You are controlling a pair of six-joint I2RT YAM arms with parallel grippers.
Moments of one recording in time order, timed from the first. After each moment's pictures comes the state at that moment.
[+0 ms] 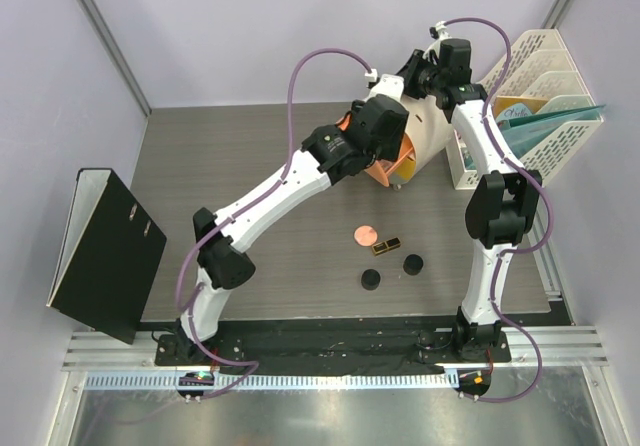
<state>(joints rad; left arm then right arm) -0.96 2.09 2.35 -0.81 -0.50 -0.35 0.10 2.08 2.01 -0.32 -0.41 0.48</state>
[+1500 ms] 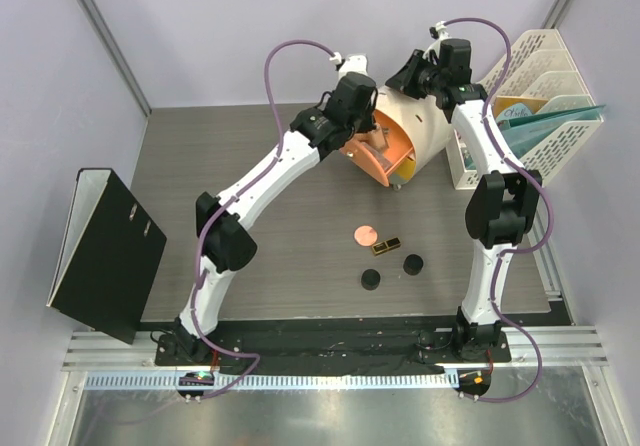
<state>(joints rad) -0.79 2.18 2.35 -0.62 -0.38 -0.49 0.10 2.08 2.01 -0.32 -0.41 0.48</state>
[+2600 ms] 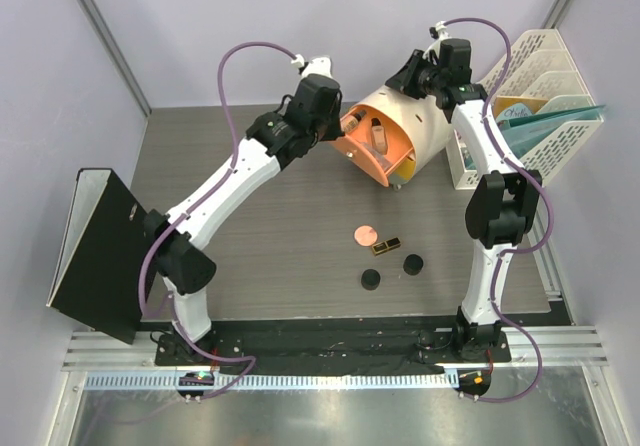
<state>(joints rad) -0.74 1.88 2.05 -0.67 -0.36 -0.50 0.10 2.08 2.01 -0.32 -0.41 0.48</state>
